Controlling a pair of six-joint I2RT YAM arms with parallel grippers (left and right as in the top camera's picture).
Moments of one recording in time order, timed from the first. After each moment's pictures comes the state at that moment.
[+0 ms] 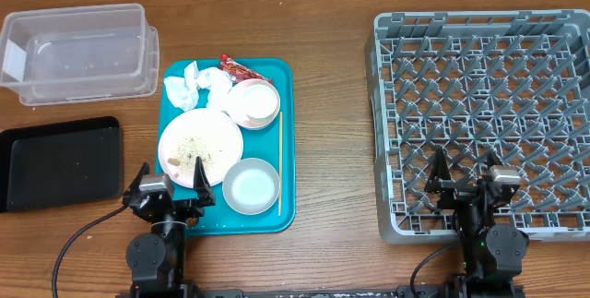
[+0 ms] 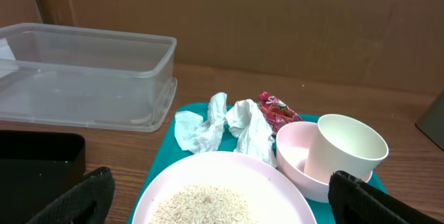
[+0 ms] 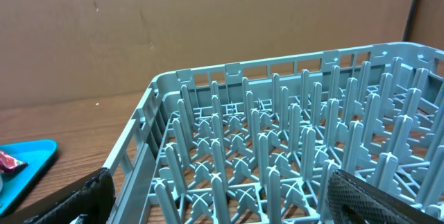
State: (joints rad) left arm 0.06 0.02 0.01 -0.08 0.00 -0.12; right arm -0.05 0.05 0.02 -0.04 -0.02 0.12
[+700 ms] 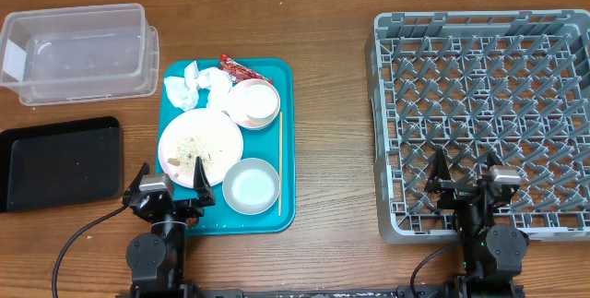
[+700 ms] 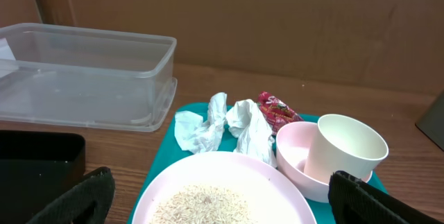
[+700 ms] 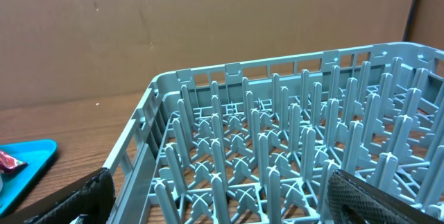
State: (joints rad) left arm 0.06 0.02 0.01 -0.08 0.00 -0.12; right arm -0.05 0.05 0.02 -0.04 -0.02 0.12
